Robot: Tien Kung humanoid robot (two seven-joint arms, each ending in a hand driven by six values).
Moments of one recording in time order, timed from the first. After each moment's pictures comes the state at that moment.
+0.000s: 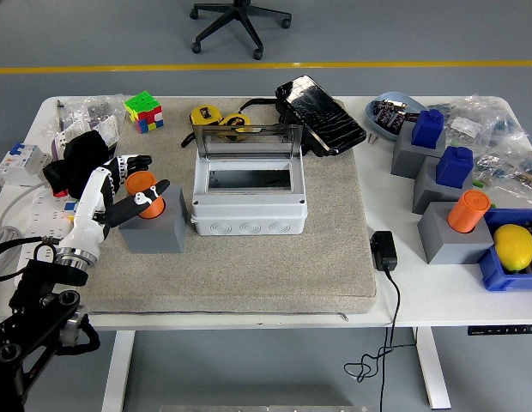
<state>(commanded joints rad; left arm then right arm) -0.22 0.28 -1.00 -1.19 1.05 0.36 -0.36 0.00 -0.19 0.88 0.41 -0.18 -0.22 -0.04</state>
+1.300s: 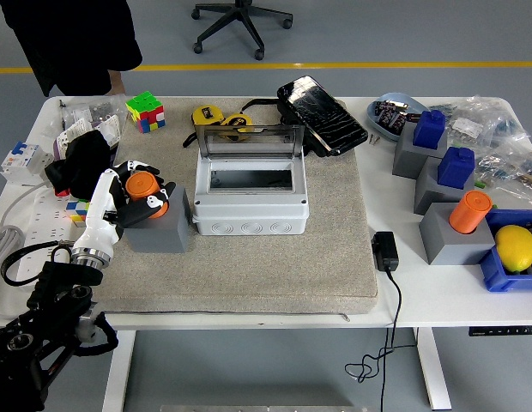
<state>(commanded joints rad) -0.26 0.24 -0.94 -1.14 0.87 0.34 -0.41 0.00 -0.19 0.87 0.41 -0.17 -0.23 -0.04</state>
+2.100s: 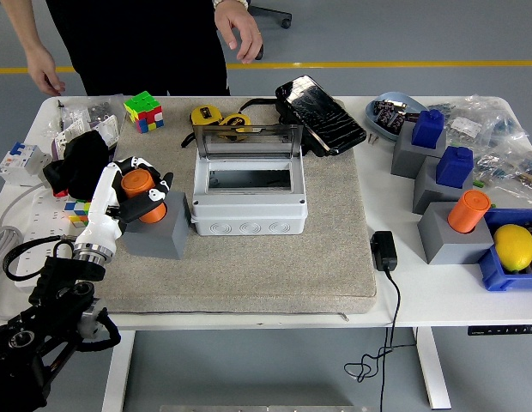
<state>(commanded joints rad) -0.27 0.24 -0.94 -1.16 0.89 0.34 -0.42 0.00 -0.19 0.87 0.41 -0.17 -0.23 -0.04</state>
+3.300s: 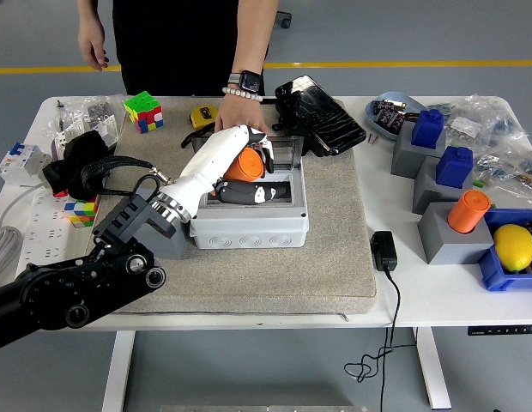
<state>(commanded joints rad) -0.73 0.29 -0.40 -1.29 1.46 0.53 -0.06 0.01 -0.20 0.86 0.41 -0.16 -0.23 -0.04</state>
